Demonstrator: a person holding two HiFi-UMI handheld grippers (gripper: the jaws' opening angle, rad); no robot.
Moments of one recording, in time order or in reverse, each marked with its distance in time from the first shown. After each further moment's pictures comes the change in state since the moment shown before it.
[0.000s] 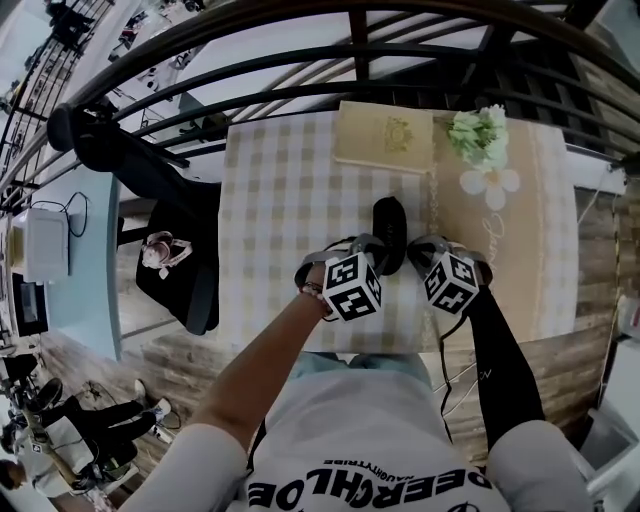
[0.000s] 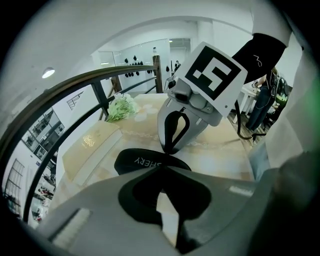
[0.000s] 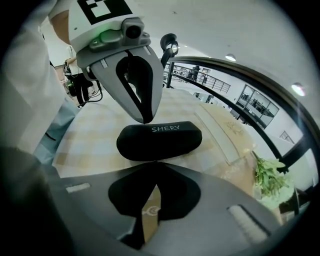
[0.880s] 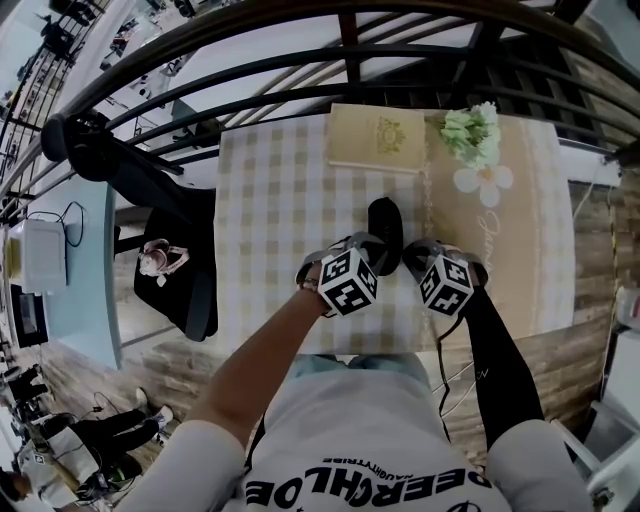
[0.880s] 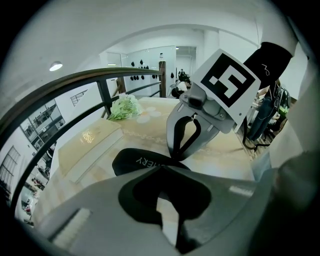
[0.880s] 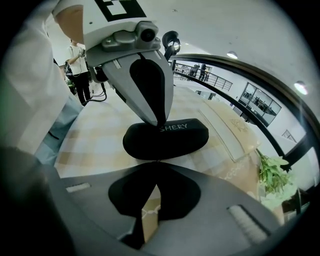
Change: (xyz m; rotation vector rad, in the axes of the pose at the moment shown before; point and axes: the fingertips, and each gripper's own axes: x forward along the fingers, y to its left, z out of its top) left arm 0.009 0.004 0.003 -0.078 -0.069 -0.020; right arm 0.002 0.013 -0.005 0.003 0.021 0.026
